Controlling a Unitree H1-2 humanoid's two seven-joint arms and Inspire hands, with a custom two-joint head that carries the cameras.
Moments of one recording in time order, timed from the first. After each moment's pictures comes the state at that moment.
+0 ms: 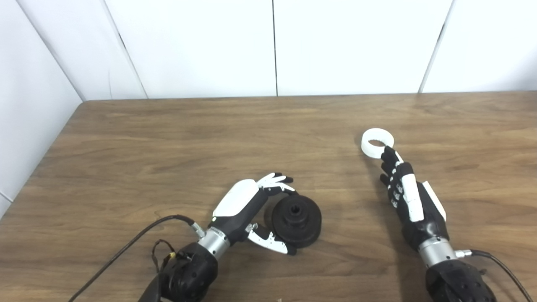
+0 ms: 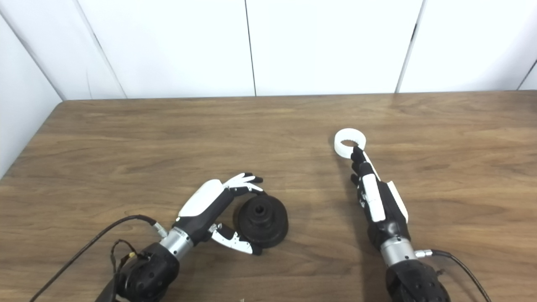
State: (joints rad) left arm -0.08 0.25 -0.38 -0.17 0.56 0.03 -0.19; right arm 0.04 -0.07 0.00 -0.27 0.06 0.25 0.08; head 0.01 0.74
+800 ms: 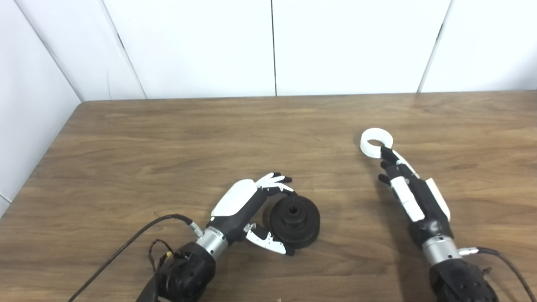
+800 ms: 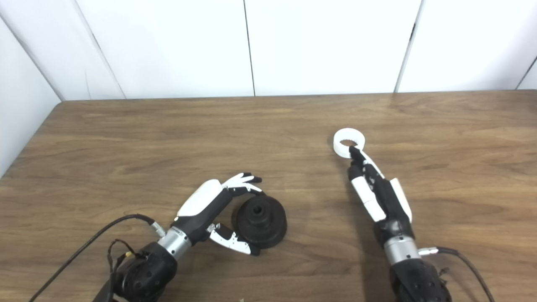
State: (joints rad) left arm -0.08 0.25 -0.36 -0.17 0.55 0.02 -0.21; right arm 0.03 -0.12 0.01 -0.28 -0.13 0.18 0.04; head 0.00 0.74
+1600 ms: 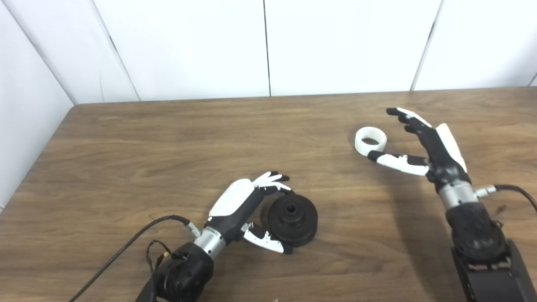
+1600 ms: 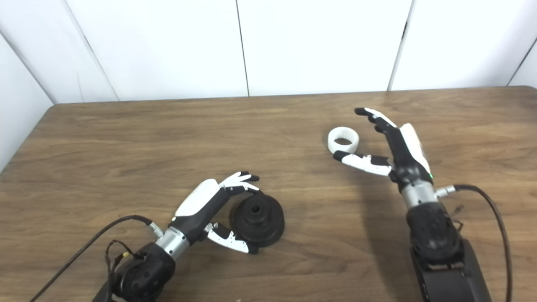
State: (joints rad) left arm -0.08 0.24 -0.35 -0.15 0.55 -0.01 -0.20; right arm -0.23 -0.28 0.05 -0.09 -0.38 0.15 0.04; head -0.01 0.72
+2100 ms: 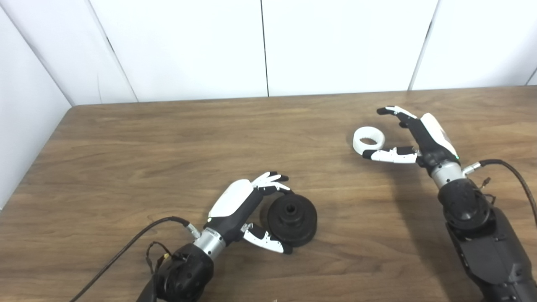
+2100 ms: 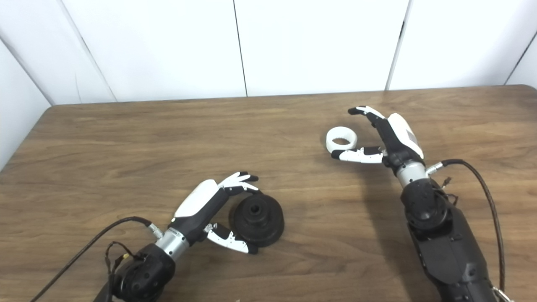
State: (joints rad) left arm -0.08 0.24 -0.35 -0.15 0.55 -0.01 -0.20; right arm -0.37 -0.34 0.12 0.15 -0.45 0.13 0.05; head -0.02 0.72
